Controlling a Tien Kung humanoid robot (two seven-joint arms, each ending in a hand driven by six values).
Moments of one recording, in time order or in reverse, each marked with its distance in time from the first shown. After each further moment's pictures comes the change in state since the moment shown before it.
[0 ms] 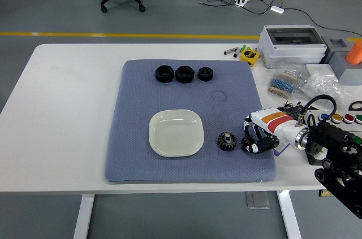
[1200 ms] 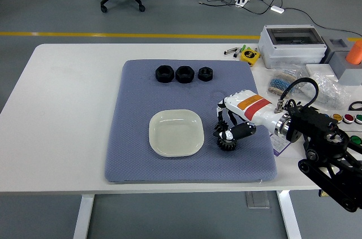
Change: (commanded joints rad) left arm -0.002 0.003 0.005 0.000 -0.006 0.001 -0.002; right arm 0.091 0.059 -0.043 0.167 -0.007 -0.001 -0.009
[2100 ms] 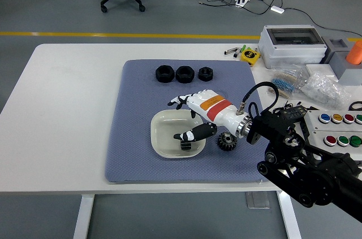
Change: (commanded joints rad) left arm 0.002 0.003 -0.008 -0.001 0.008 0.000 0.004; right arm 0.053 0.161 -0.100 -0.156 0.100 -0.191 0.027
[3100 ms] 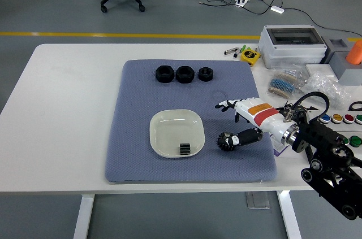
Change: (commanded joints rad) left arm 0.003 -0.003 -0.009 0.001 0.019 -0.002 0.000; right arm -0.147 -0.183 0.121 0.045 0.008 0.114 -0.023
